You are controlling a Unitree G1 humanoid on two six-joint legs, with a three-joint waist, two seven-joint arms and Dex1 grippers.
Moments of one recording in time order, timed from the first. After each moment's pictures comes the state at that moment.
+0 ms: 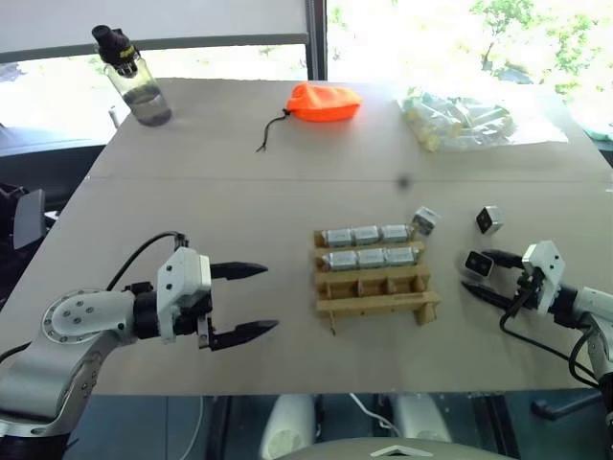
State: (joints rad) left arm 0.17 0.92 0.27 -0.47 -0.60 0.34 -1.16; right arm -0.14 -0.66 -0.17 0.38 0.35 -0.07 1.15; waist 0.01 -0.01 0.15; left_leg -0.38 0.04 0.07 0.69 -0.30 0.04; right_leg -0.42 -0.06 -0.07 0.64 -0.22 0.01
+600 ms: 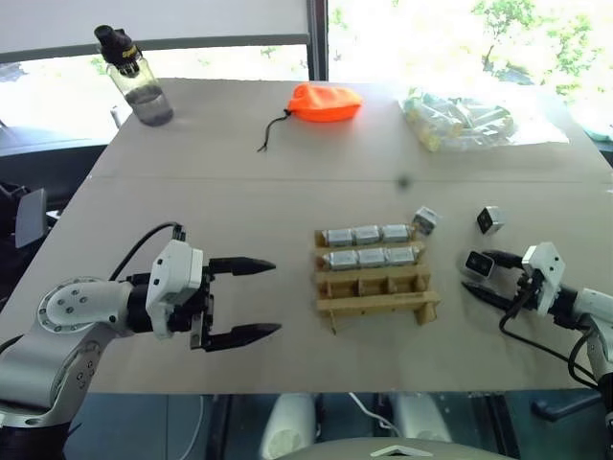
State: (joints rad) left arm 0.10 0.90 0.28 -0.47 -0.69 0.34 -1.24; right arm -0.14 -0.66 -0.17 0.40 0.34 -0.11 1.15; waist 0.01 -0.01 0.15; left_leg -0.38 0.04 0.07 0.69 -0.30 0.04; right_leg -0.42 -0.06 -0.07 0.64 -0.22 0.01
